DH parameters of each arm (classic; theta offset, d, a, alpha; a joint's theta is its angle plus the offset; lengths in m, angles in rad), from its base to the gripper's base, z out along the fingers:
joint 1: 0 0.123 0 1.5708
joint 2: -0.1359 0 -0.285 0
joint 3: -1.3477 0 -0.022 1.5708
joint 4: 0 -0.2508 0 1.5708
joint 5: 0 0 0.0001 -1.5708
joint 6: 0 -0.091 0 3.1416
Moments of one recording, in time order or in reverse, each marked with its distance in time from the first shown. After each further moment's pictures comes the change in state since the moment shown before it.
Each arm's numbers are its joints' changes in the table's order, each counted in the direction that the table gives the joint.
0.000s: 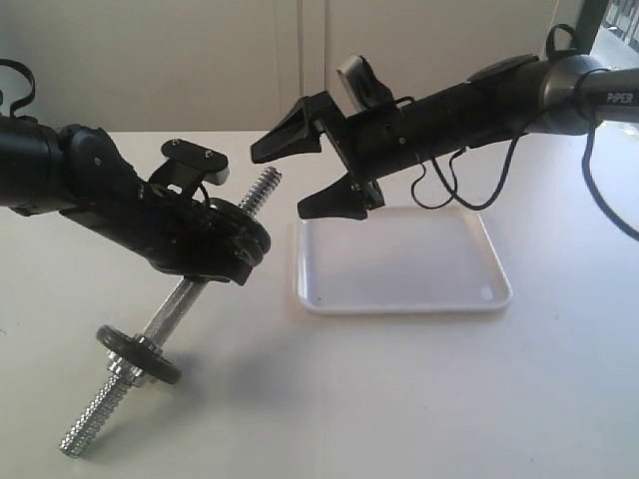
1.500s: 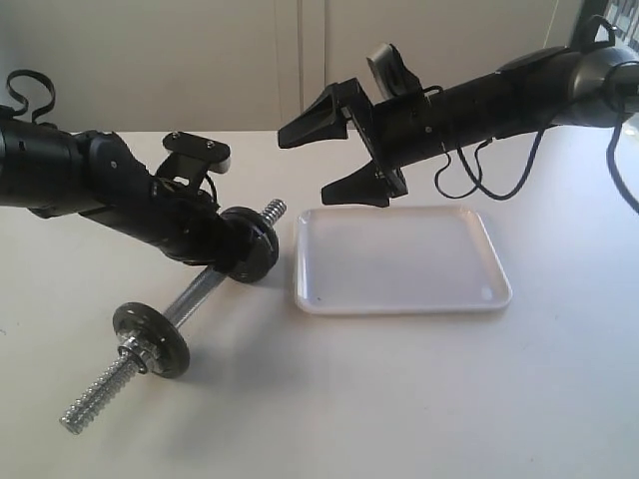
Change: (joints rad) left arm 0.000 -0.071 0.032 0.022 -0.102 0.032; right arm -0.058 0.014 0.000 0.004 0.002 0.010
